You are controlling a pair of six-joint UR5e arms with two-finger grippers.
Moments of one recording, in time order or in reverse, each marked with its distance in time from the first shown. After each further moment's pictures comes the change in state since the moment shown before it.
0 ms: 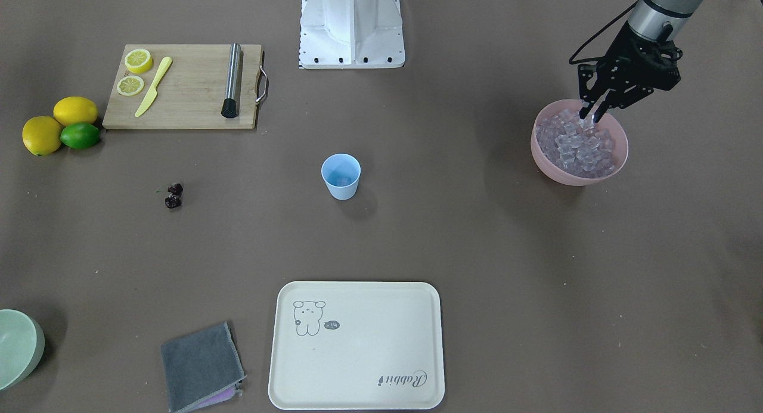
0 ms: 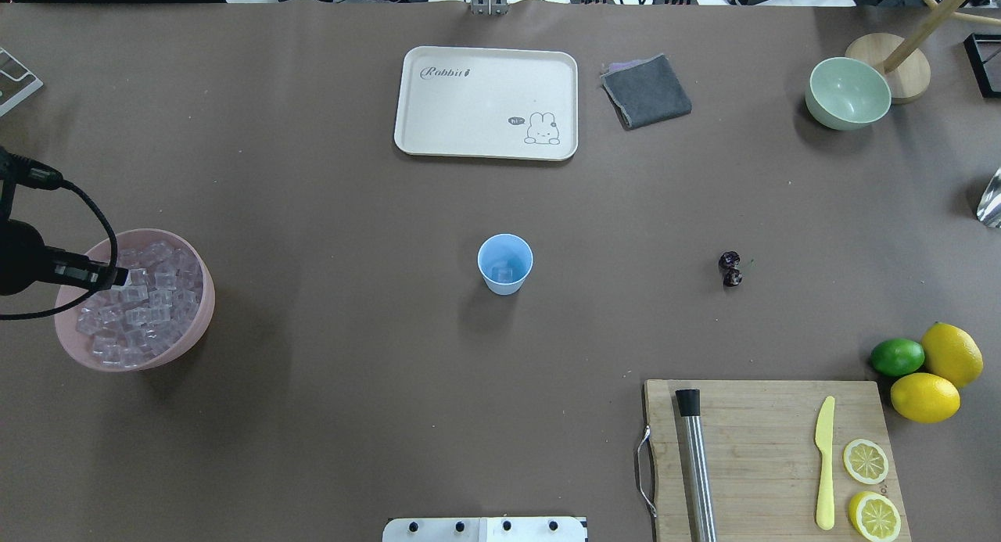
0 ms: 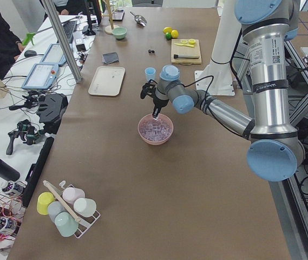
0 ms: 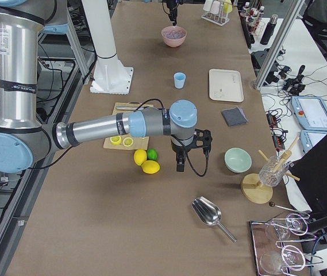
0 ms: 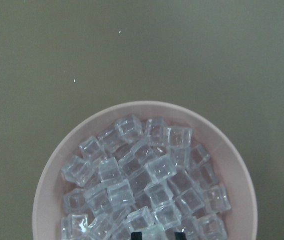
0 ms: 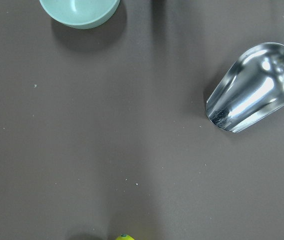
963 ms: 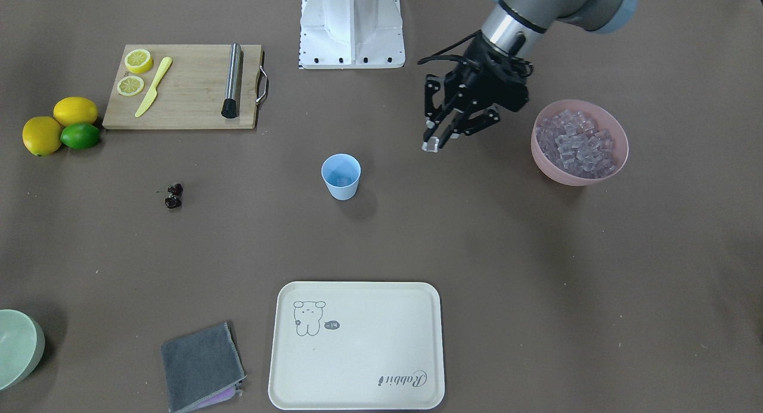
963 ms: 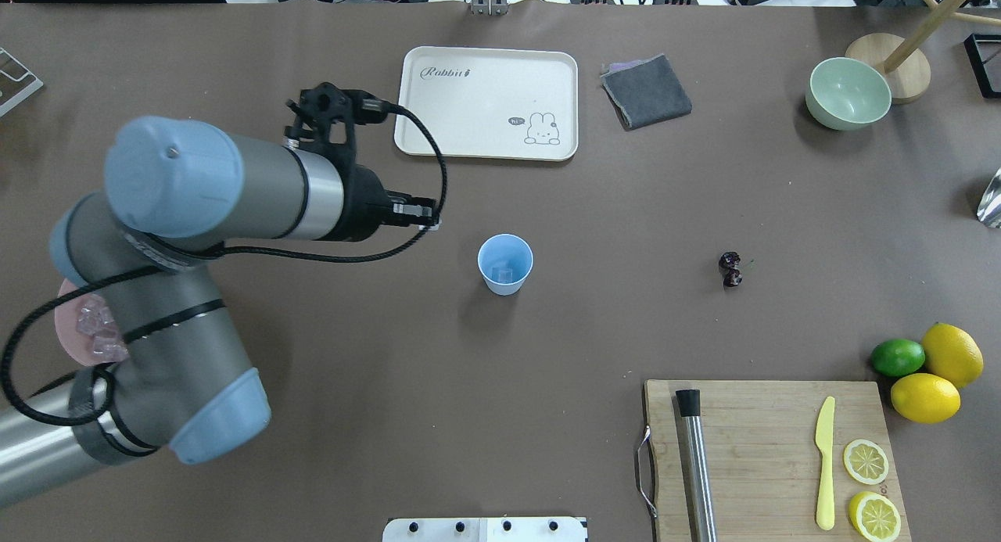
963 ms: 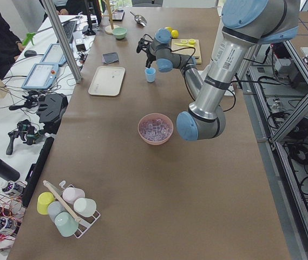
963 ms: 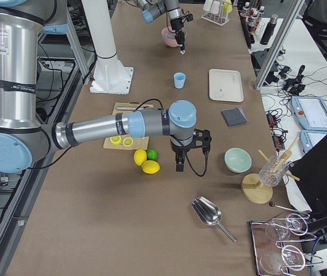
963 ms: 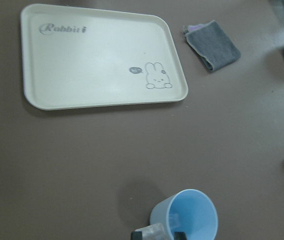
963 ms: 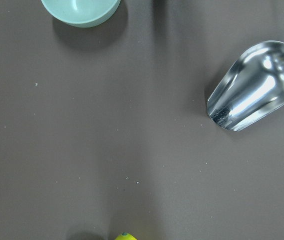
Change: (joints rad) left arm 0.292 -0.677 0.288 0.007 0.262 -0.356; right arm 0.000 -0.004 0.003 0.000 0.003 -0.001
